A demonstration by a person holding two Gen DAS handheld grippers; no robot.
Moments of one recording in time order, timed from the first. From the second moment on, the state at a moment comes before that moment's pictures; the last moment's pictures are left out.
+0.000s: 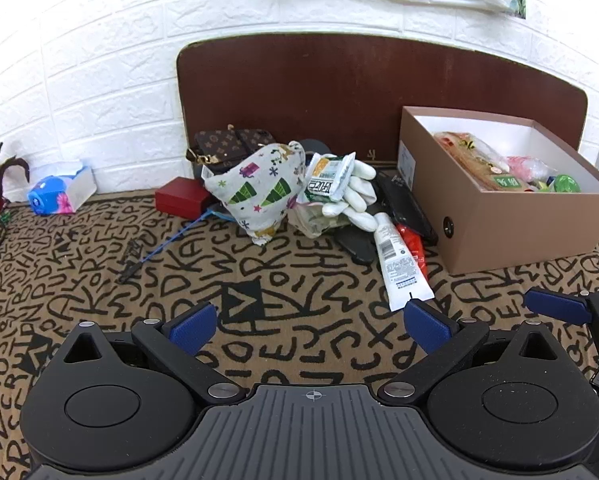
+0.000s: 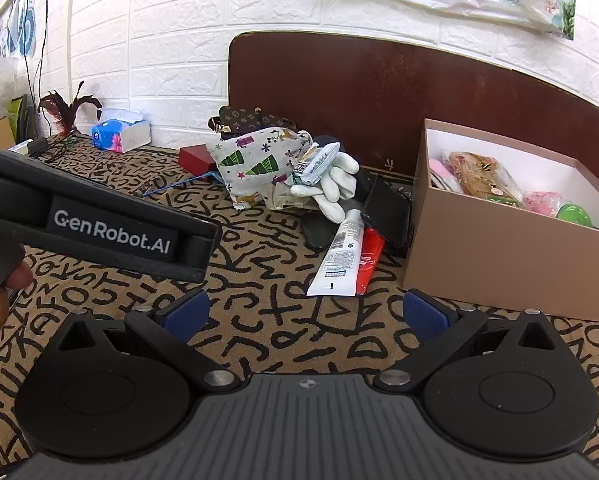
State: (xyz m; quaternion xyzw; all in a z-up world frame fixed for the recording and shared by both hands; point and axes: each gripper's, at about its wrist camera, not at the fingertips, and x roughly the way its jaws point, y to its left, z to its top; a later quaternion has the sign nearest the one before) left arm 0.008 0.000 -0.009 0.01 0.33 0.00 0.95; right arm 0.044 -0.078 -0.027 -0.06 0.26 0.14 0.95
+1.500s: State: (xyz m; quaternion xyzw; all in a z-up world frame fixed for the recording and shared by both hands) left arm 0.085 -0.008 -0.041 -0.02 0.39 -0.05 0.92; right arm 0.114 -0.083 -0.061 -0.02 0.30 0.12 0.94
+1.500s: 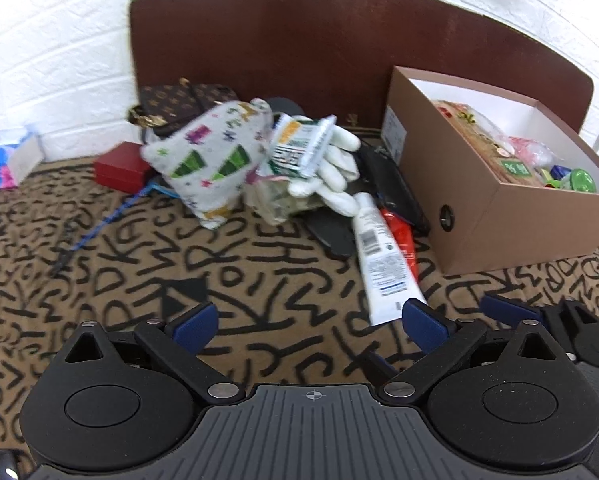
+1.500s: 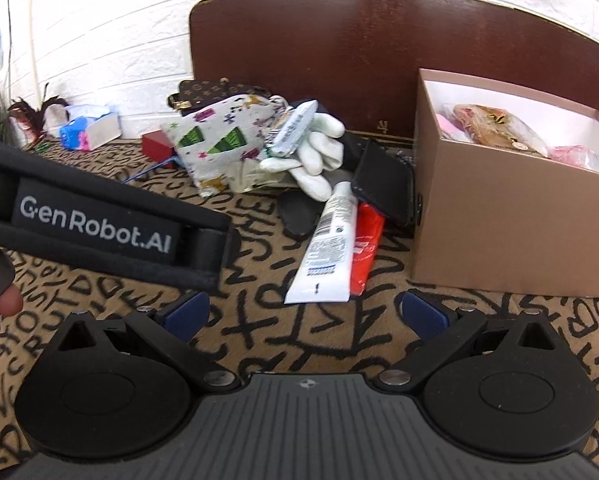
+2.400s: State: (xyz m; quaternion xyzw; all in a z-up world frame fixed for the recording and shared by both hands) left arm 0.189 -0.032 -0.090 -0.08 0.46 -0.15 0.87; right arm 0.191 -0.084 -0.093 0.01 0.33 0.09 0.94
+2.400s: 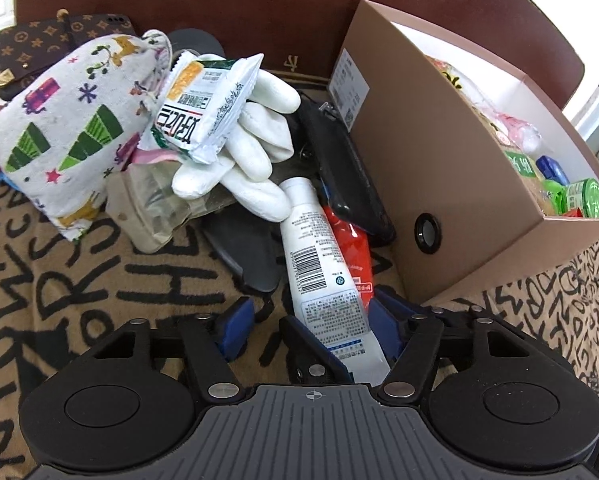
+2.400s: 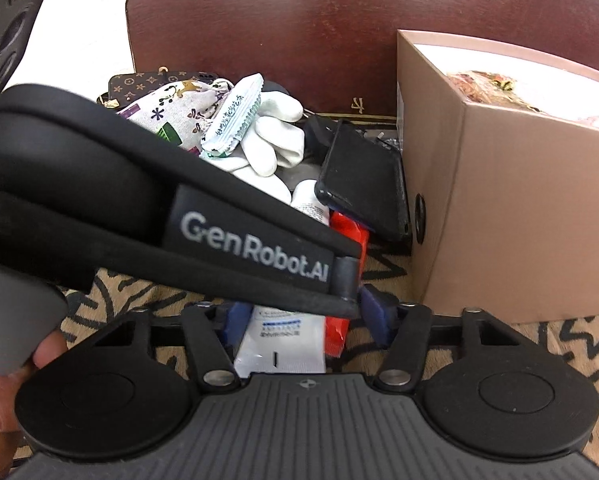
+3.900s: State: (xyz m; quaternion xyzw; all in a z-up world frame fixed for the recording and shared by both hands) left arm 0.091 -0.016 -0.063 -0.09 0.45 -0.10 0.88; right arm 0.071 -0.086 -0.069 -0.02 0.31 0.18 0.93
